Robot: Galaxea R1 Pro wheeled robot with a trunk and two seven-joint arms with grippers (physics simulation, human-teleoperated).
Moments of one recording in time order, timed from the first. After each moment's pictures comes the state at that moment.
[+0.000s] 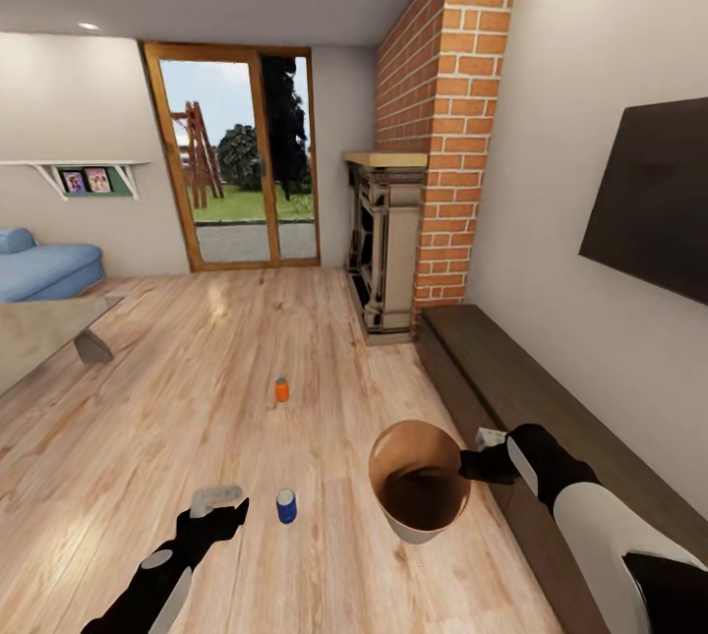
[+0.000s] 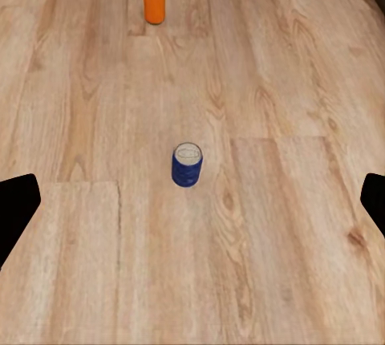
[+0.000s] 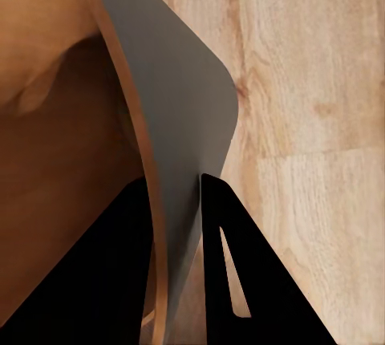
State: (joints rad) left arm -0.35 0.08 -0.01 -0.75 0.16 0.07 -0.04; right arm -0.84 -0.10 -0.12 -0.38 0.08 0.75 0.37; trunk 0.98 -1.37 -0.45
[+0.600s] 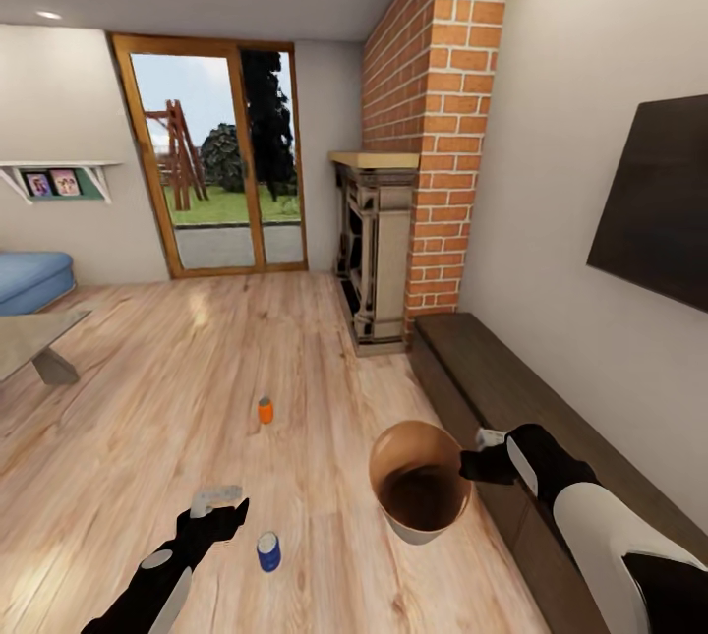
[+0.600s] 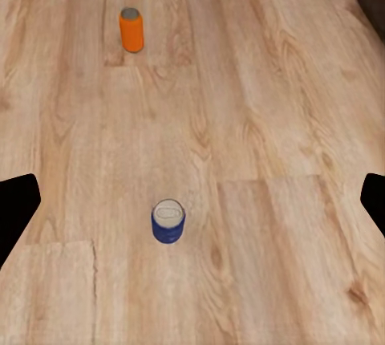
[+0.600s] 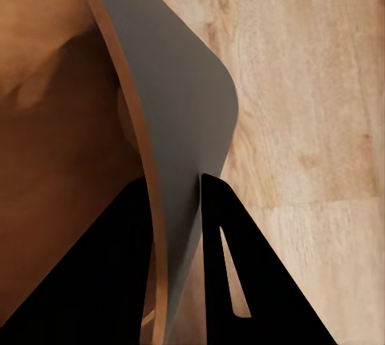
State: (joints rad) left arm -0.35 0.08 -0.01 -0.75 0.16 0.07 -0.04; right arm -0.84 -0.10 -0.12 -0.38 0.08 0.75 0.36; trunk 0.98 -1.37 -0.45
